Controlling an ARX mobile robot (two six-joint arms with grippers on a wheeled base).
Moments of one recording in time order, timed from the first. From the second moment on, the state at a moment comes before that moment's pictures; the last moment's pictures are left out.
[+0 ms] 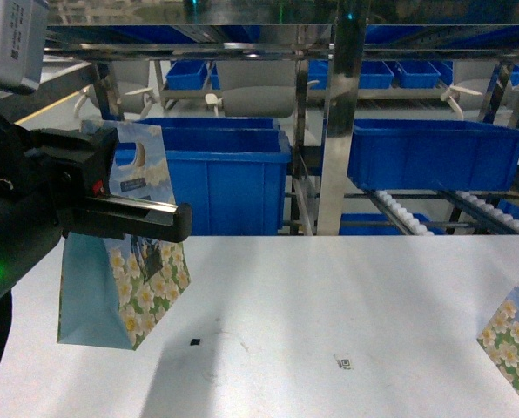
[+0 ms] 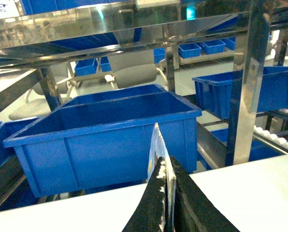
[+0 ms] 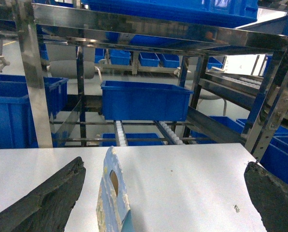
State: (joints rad) left arm -0.44 1.64 0.38 1.28 -0.35 0.11; right arm -0.02 0.13 0.01 0.14 0.15 -0.07
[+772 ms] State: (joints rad) left arm -0.38 1.98 0.58 1.28 -0.33 0.02; right arm -0.02 0.13 0.01 0.14 0.15 -0.07
